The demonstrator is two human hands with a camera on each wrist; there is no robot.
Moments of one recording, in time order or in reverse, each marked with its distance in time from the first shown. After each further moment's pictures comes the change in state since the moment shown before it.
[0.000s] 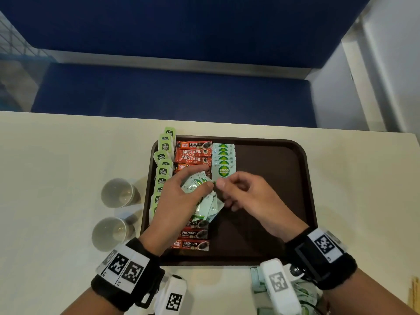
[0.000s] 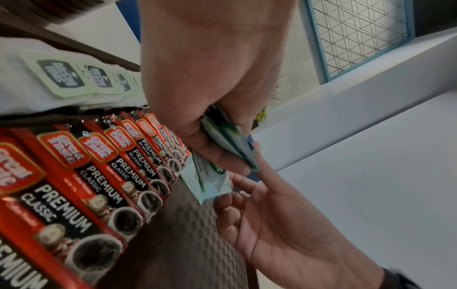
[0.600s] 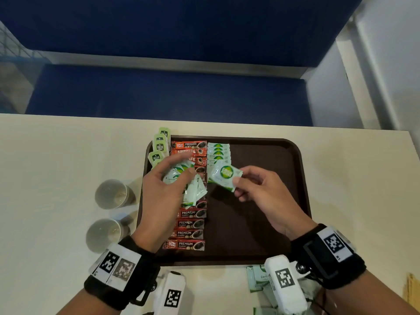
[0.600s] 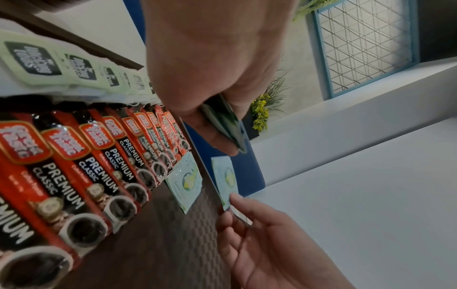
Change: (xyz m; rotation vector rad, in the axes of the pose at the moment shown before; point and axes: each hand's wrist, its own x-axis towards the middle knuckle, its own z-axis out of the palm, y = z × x) left_hand 0.011 -0.004 -0.004 -0.165 0.190 0.089; right_hand -0.002 0.003 -0.025 0.123 0.134 0.014
